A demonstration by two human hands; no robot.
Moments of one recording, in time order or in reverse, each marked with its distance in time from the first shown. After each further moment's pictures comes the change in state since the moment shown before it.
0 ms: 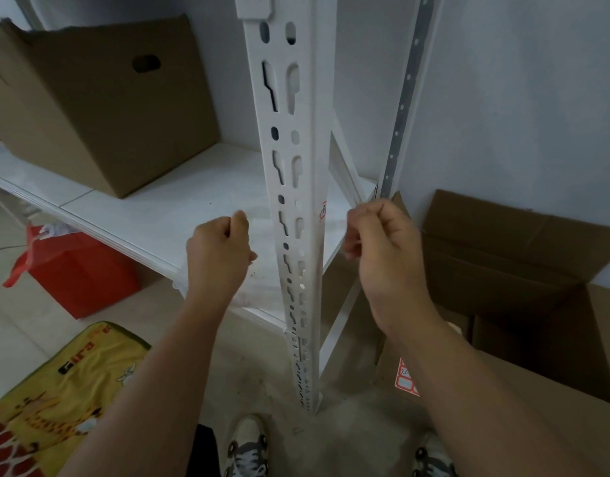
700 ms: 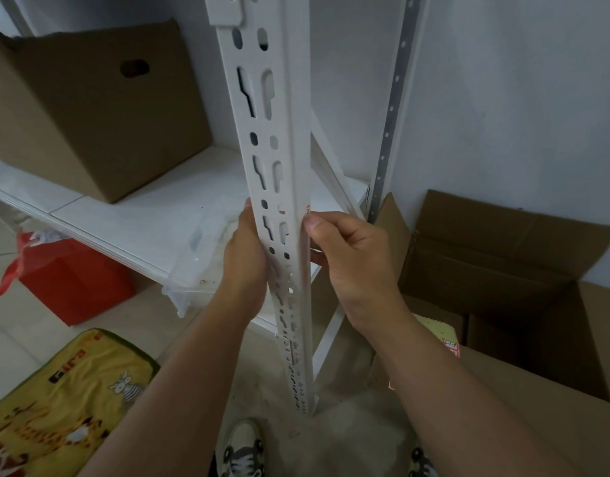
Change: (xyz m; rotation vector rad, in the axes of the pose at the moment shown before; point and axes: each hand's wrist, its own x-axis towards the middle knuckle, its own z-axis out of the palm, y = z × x) left_hand -0.018 0.029 0.033 -0.507 -0.254 -0.189; right_hand 0.005 0.011 0.009 0.029 -0.134 -0.018
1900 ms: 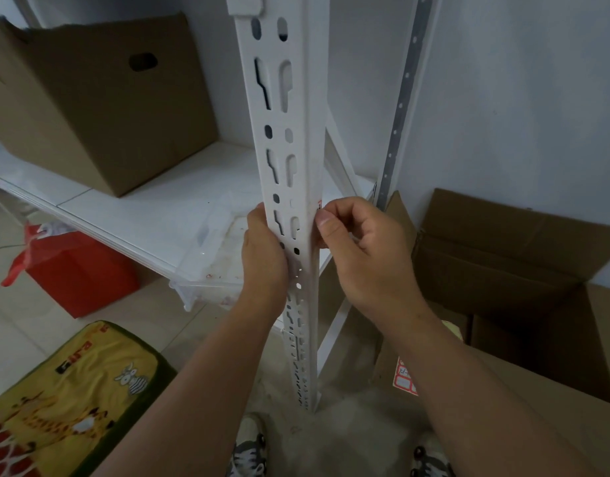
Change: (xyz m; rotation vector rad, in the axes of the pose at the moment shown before) left_hand -0.021 0.011 0.016 -0.175 0.128 -0.056; right_hand -0.004 -0.010 -0.004 -0.272 -0.020 -0.167
